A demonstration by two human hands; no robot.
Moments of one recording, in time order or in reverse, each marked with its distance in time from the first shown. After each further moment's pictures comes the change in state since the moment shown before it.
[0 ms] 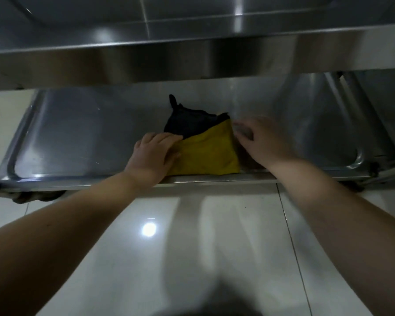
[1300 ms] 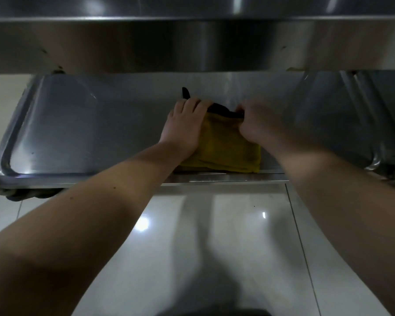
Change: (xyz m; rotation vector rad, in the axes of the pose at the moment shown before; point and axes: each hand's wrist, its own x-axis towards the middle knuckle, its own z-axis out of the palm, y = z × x) left_hand 0.064 0.010 0.010 -0.009 0.190 0.154; right_hand 0.053 -0.049 0.018 -0.148 -0.151 0.268
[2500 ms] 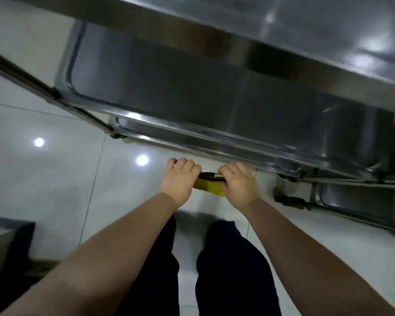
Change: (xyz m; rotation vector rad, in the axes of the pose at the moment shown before) left_hand -0.197 0.088 -0.286 0.183 -0.321 -0.150; right_hand -0.242 -0.144 -0.167 -0.114 -0.120 -0.537
